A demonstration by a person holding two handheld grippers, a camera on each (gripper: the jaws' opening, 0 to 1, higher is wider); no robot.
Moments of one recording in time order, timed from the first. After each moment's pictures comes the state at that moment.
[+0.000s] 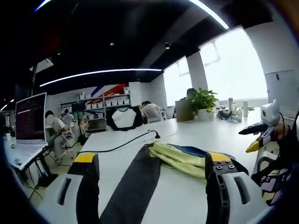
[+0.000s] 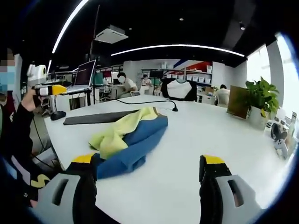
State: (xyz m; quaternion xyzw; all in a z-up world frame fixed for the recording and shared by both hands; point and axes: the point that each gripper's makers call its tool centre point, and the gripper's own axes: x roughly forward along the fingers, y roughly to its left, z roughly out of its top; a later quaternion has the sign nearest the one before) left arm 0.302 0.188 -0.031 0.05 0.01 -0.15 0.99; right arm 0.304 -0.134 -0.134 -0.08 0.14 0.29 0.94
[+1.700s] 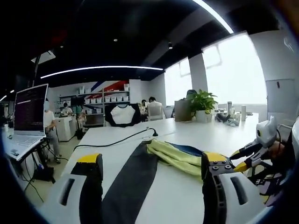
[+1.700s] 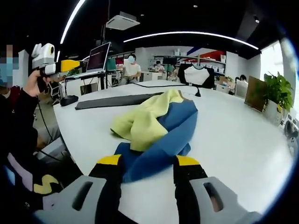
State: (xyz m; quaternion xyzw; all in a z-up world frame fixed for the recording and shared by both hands) left arm 0.292 0.187 -0.039 0.03 0.02 -0.17 0.99; right arm 0.285 -0.074 -0.179 -0.10 0.20 0.32 0.92
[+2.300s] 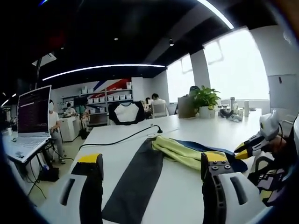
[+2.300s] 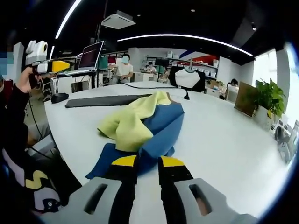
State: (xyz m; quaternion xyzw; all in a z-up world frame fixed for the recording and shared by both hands) left arm 0.288 0.207 -0.041 0.04 0.03 -0.15 0.99; right arm 0.288 -0.078 -0.174 -0.11 0.20 0.30 0.93
